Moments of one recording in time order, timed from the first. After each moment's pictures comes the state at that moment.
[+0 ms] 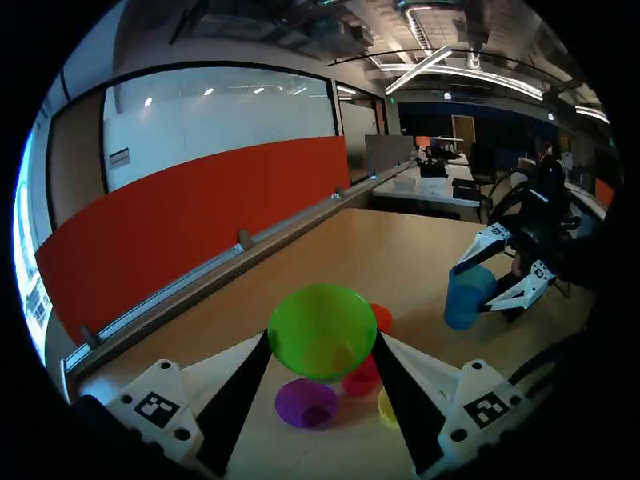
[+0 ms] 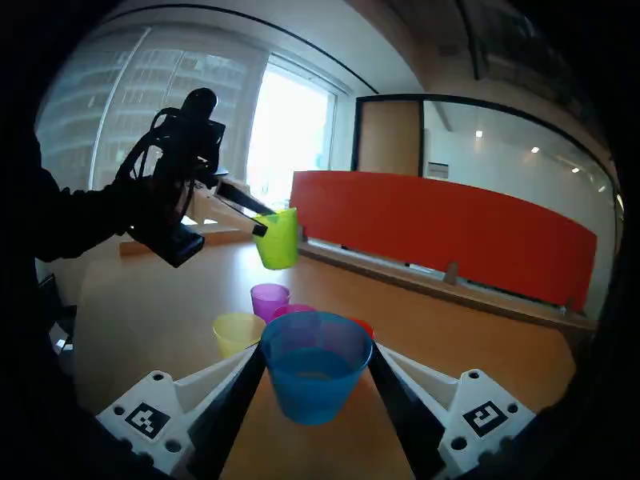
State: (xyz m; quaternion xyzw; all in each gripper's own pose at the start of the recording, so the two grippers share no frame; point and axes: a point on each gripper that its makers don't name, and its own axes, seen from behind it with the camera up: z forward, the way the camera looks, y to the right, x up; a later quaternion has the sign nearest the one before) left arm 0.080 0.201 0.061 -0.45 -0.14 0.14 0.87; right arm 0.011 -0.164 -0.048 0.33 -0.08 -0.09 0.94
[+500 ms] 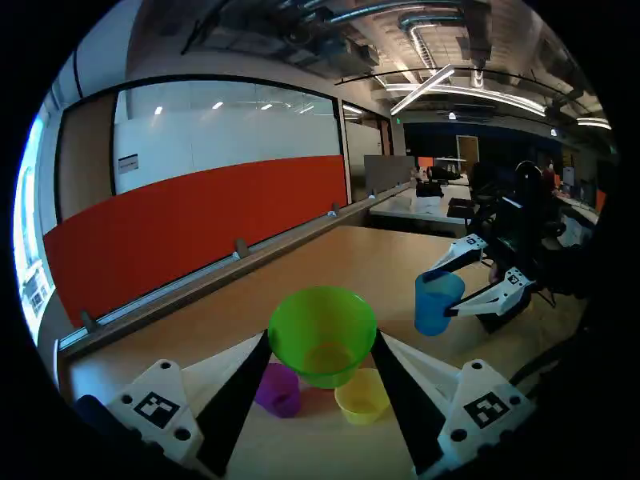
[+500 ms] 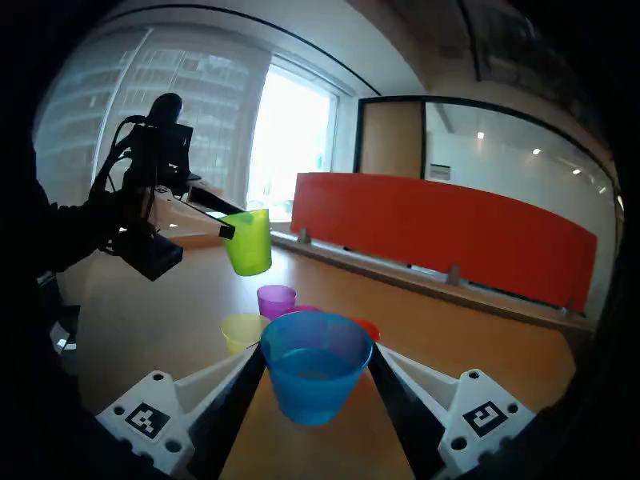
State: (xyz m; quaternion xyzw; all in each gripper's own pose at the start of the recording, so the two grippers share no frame) left arm 0.081 0.188 -0.001 -0.44 -0.11 0.11 0.89; right arm 0.013 -0.170 -0.057 0.34 -0.08 -0.09 0.93
